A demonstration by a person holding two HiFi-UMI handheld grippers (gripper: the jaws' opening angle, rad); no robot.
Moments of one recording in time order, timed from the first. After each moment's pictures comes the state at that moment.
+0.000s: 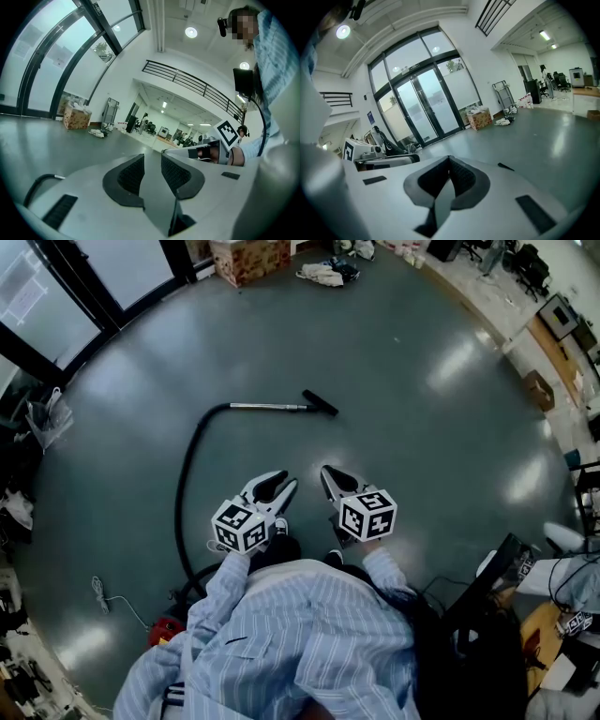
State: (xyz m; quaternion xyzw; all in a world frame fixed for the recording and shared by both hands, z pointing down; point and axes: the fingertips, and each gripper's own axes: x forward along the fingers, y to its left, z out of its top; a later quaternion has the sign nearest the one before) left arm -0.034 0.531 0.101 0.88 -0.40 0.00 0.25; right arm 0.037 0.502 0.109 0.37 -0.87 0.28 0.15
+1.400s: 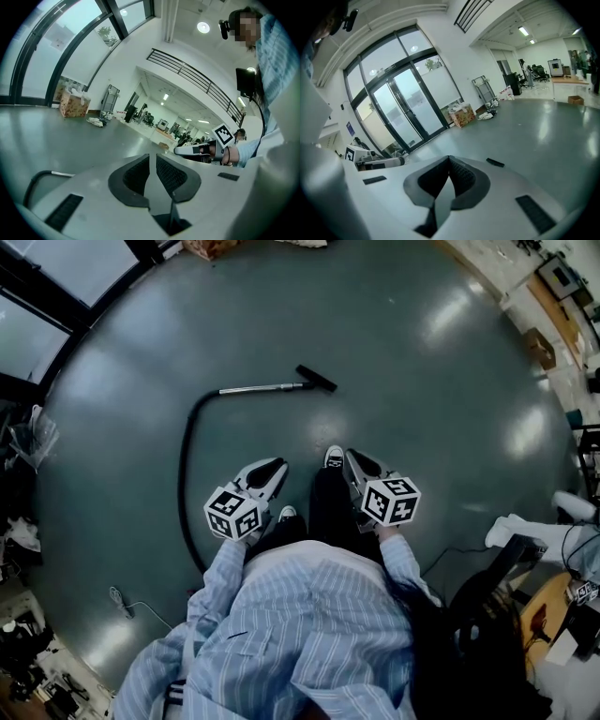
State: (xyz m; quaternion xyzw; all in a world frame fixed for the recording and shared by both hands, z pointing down) left arm -0.078 0.424 0.161 0.88 -0.35 0.03 0.31; right arm 0.066 0.398 0.166 0.45 -0.81 0.34 0.14
